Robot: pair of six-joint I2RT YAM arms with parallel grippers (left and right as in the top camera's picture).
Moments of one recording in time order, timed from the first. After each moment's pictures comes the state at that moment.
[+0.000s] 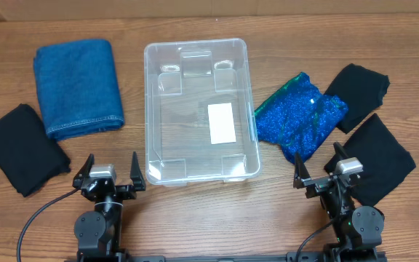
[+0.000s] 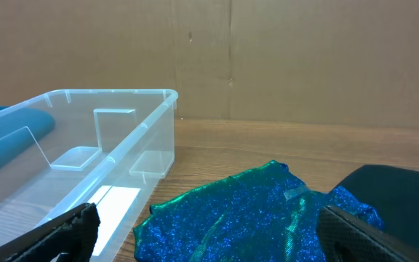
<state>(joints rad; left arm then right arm) 0.02 0.02 0.01 -0.08 -0.02 -0.05 0.07 0.02 0.02 -0.02 -0.17 0.04</state>
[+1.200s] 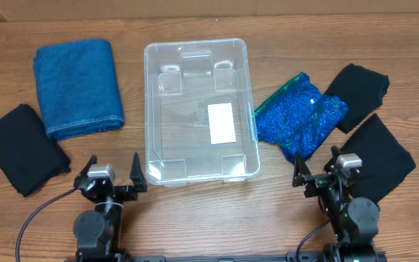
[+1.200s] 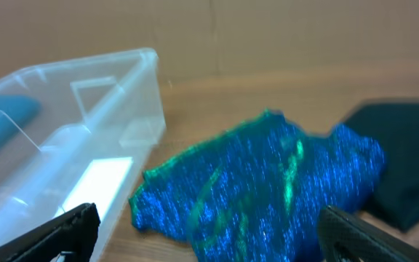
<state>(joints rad) 0.02 0.02 0.05 -0.15 0.01 -0.12 0.07 0.15 0.03 -0.06 -0.13 0.15</state>
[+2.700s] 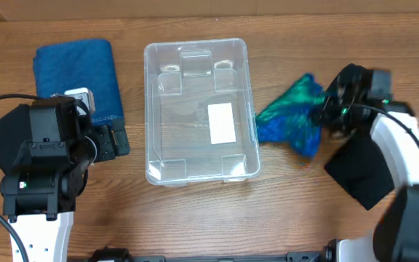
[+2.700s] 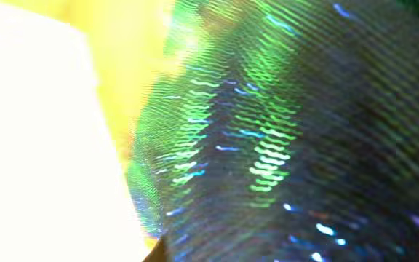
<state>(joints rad) 0.02 1.06 1.25 -1.10 -0.03 -0.17 -0.15 1.61 1.14 -0.69 -0.46 0.30</state>
